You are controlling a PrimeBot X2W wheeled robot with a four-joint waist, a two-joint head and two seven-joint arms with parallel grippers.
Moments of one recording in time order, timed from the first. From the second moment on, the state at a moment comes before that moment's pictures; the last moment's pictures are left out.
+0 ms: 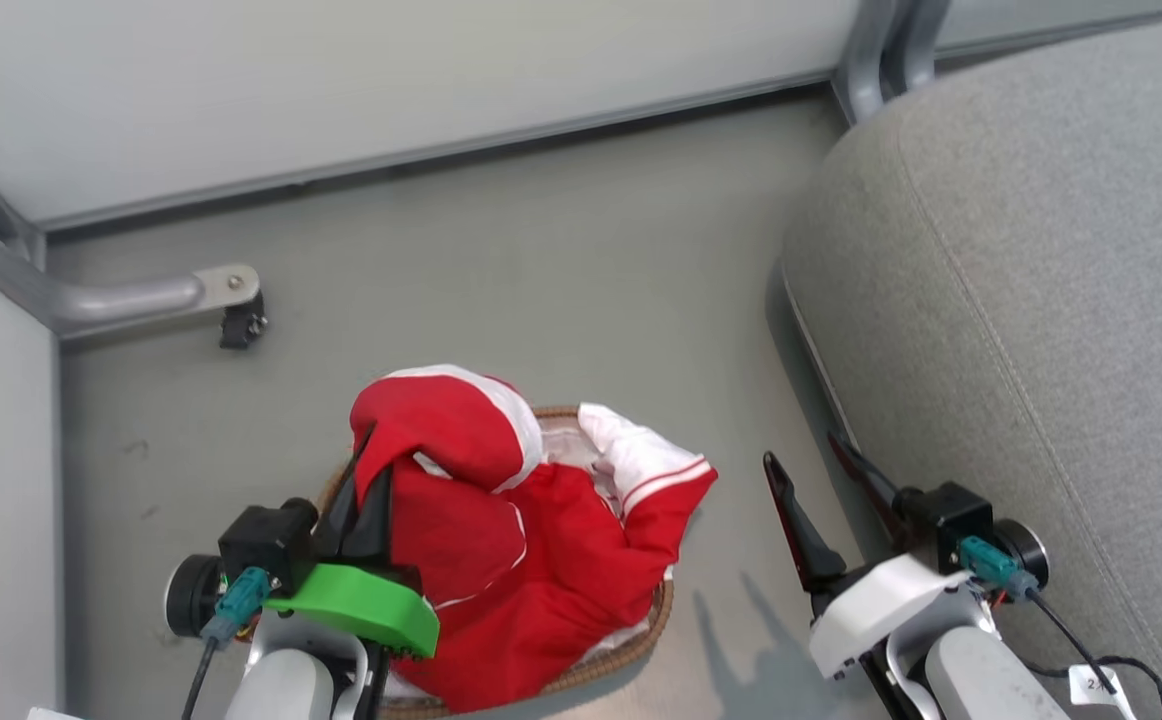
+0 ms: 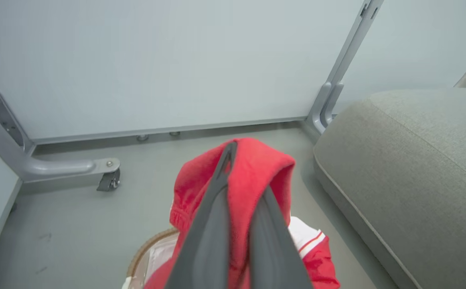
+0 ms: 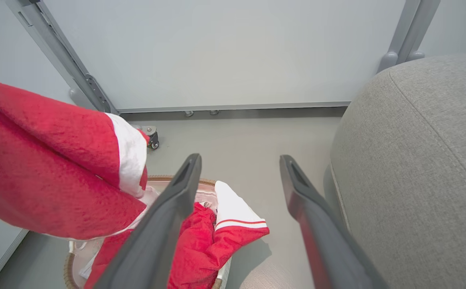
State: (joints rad) left arm -0.18 0.05 -0.22 0.35 -0.27 -0.13 -0.26; right arm -0.21 -0.05 0.23 0.37 0.19 0.13 -0.26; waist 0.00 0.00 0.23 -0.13
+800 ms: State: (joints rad) left arm -0.21 0.05 -0.28 0.13 -0.34 -0.13 -0.26; right arm -0.13 -0.06 0.43 0.43 0.26 0.13 -0.26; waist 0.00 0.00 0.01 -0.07
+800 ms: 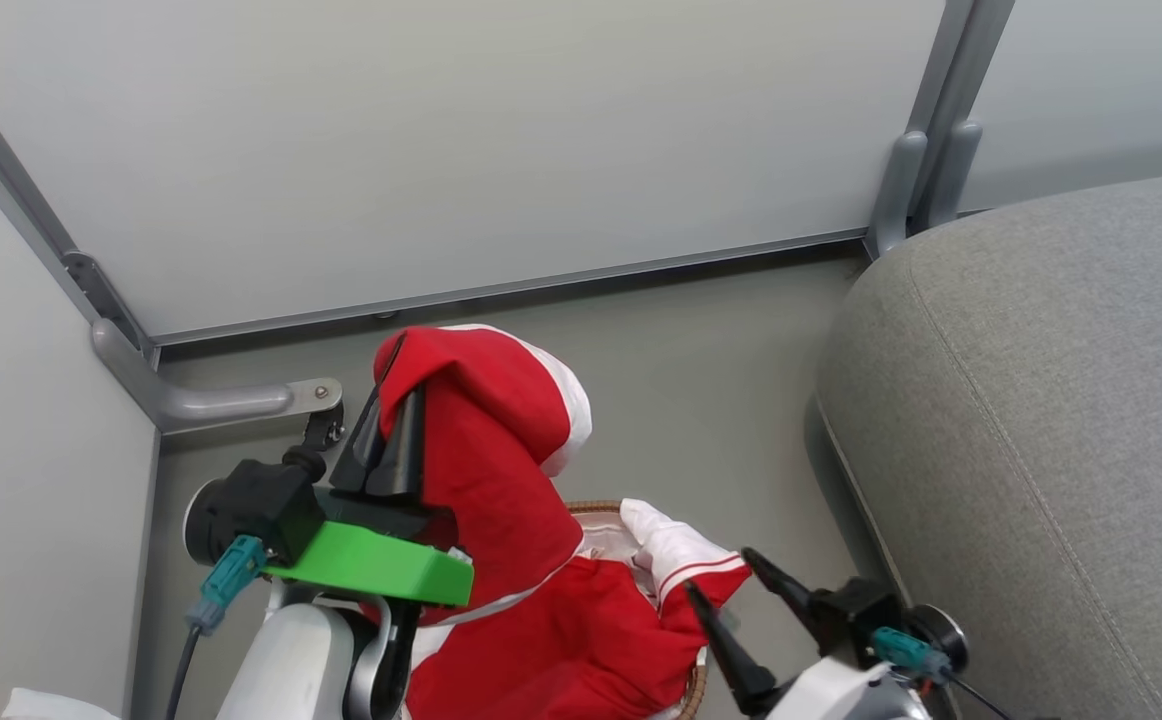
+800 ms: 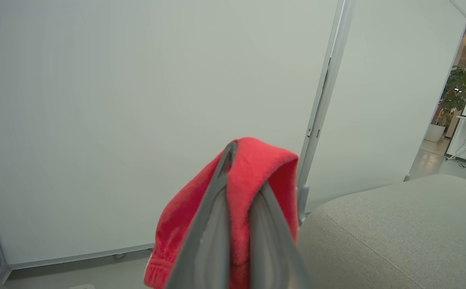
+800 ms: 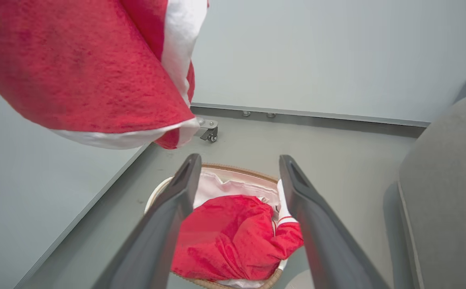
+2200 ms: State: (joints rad) left arm -0.23 0.05 -0.46 0.08 -0.39 -0.13 -0.26; right arm -0.52 -0.05 0.85 0.60 0.36 0.13 -0.26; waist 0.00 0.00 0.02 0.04
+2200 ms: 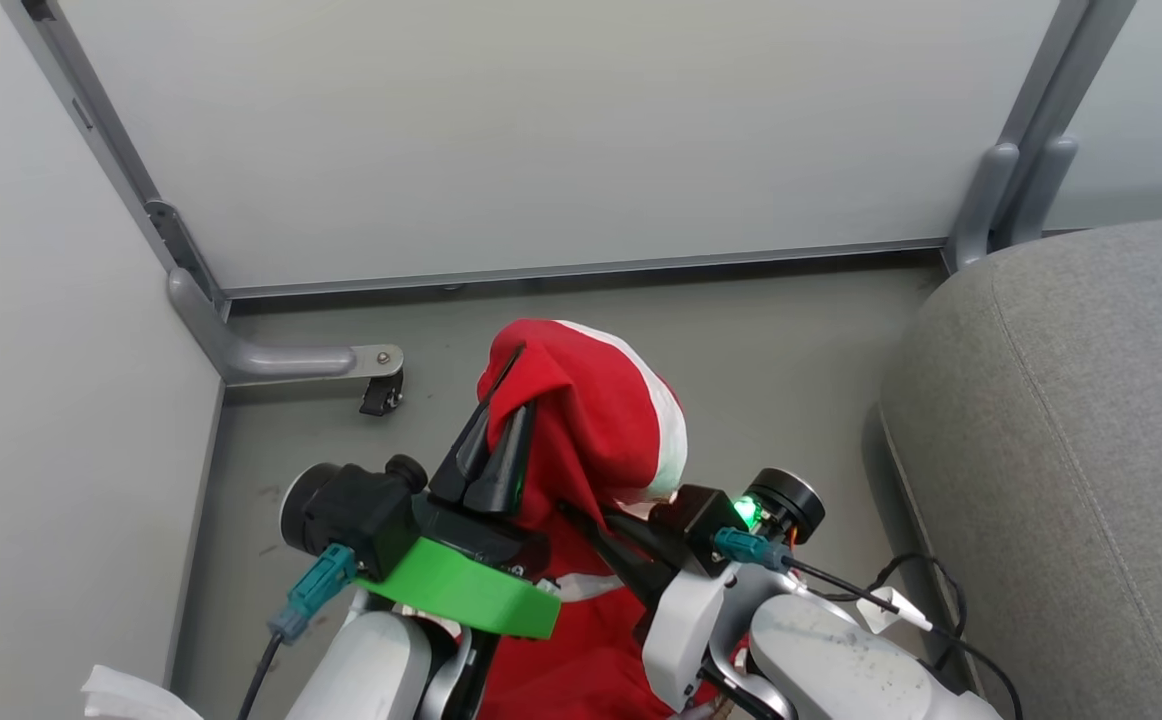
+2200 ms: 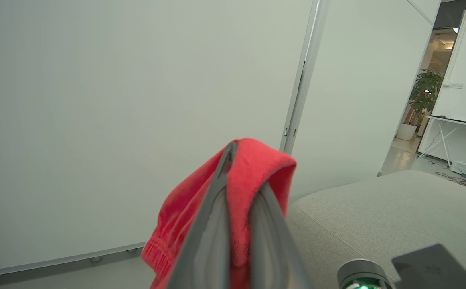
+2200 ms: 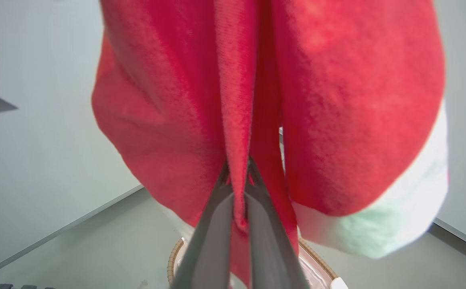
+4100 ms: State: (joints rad) left arm -0.30 0.19 -0.49 0.16 -0.24 -0.13 -0.26; right arm -0.80 -0.35 0.26 0.34 0.14 0.13 -0.26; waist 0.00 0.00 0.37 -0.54
